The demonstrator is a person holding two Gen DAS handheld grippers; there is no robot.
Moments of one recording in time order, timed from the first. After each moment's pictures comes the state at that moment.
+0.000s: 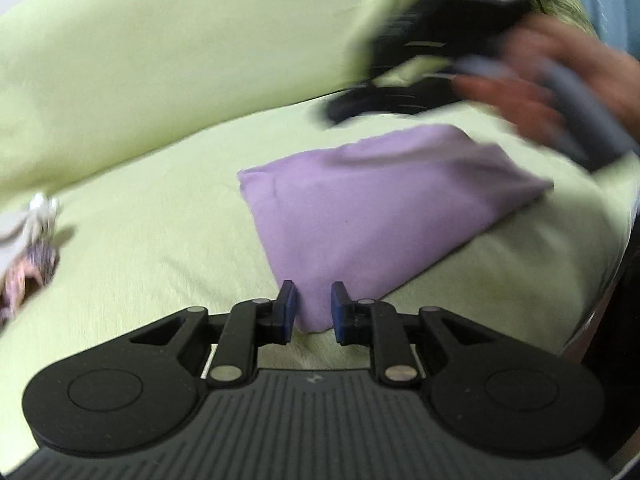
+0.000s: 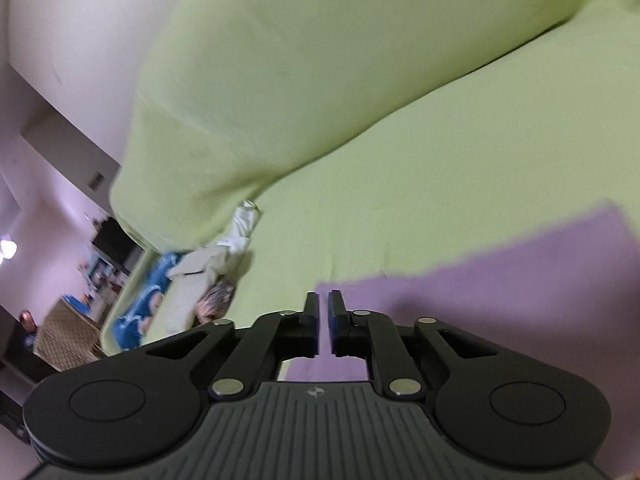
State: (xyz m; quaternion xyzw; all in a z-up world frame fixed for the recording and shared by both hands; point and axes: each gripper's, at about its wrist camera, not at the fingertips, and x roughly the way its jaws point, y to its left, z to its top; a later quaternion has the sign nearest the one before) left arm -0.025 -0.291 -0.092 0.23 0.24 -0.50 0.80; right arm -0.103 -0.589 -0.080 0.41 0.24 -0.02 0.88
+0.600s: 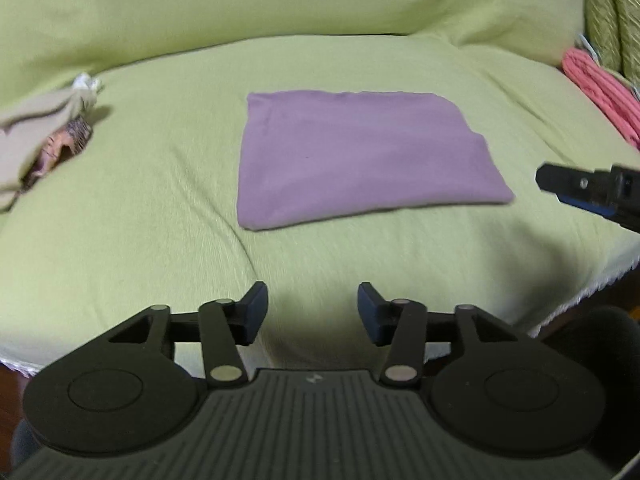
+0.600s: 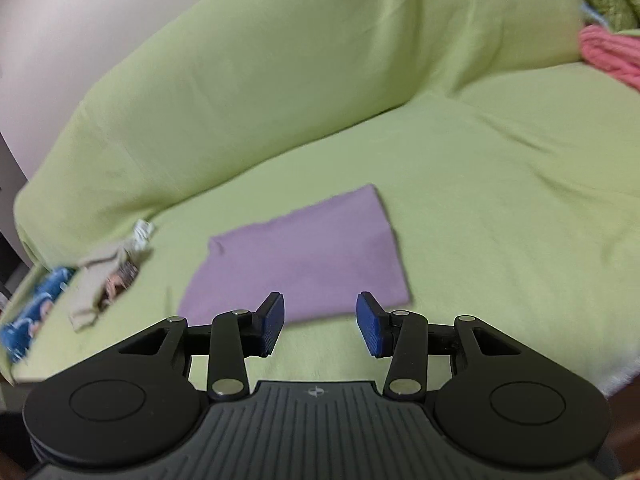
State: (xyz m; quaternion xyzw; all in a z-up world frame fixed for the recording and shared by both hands) left arm -0.105 -0.293 -0.046 0.21 0.39 -0.39 0.81; right arm -0.298 -0.483 -0.036 0.30 0.23 -0.25 0.89
